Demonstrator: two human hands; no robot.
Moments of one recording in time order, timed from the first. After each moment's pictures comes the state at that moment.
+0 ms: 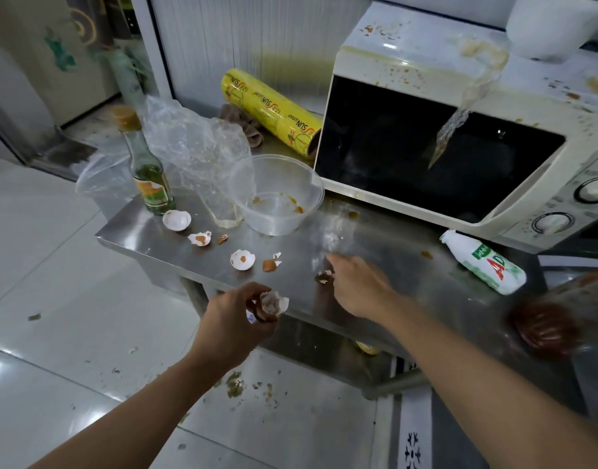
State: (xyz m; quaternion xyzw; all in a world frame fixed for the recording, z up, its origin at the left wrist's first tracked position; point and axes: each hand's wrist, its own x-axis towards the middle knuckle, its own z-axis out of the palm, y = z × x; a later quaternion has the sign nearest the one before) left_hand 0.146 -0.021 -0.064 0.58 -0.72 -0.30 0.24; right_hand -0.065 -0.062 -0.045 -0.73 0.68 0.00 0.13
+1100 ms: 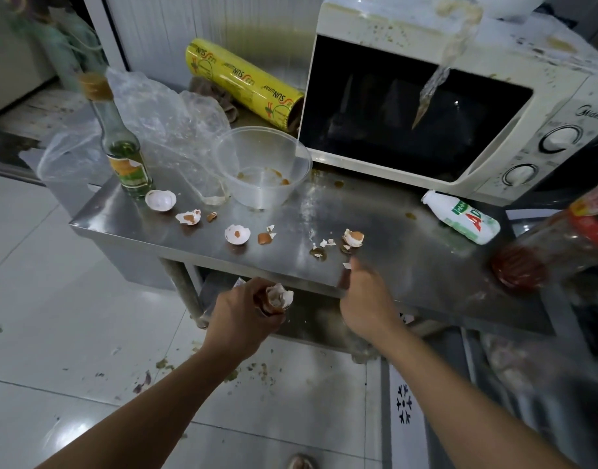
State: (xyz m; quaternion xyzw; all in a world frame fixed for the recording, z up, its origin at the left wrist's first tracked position) left_hand 0.155 -0.007 -0.102 0.55 -0.73 -0.34 0.22; right_hand -0.033 0.017 -0.061 -0.55 0.81 -0.14 0.16
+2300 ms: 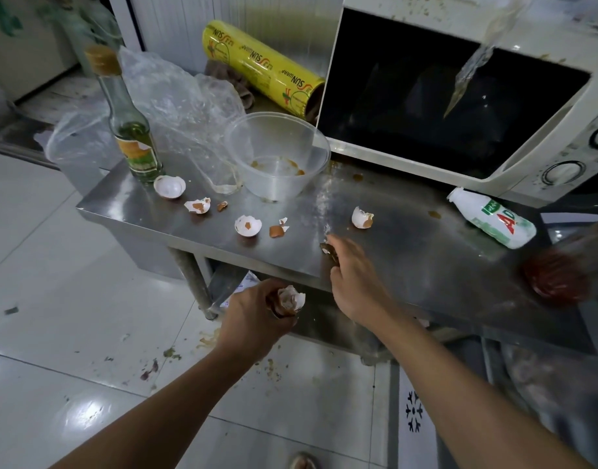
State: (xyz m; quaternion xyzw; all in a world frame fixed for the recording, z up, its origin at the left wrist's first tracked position) left_hand 0.146 -0.008 -0.128 0.56 -0.72 -0.34 0.22; right_hand -0.024 -0.014 -0.079 -0.63 0.72 -0.18 0.22
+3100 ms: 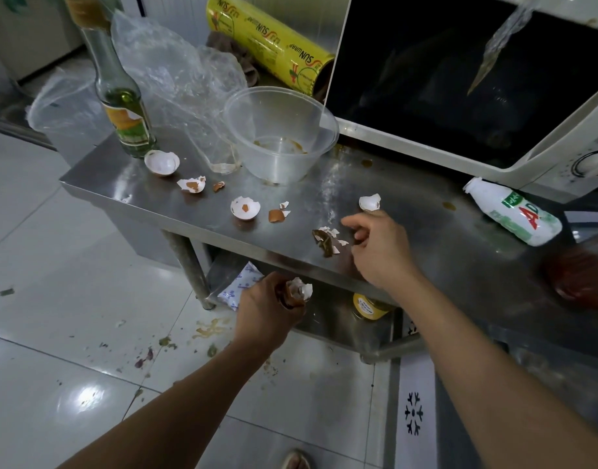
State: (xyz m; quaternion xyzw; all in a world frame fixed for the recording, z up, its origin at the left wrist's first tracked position) left_hand 0.115 -0.010 -0.169 0.61 -0.66 -0.37 0.24; right_hand -0.052 -0.043 -0.075 -0.60 0.75 -0.23 0.18
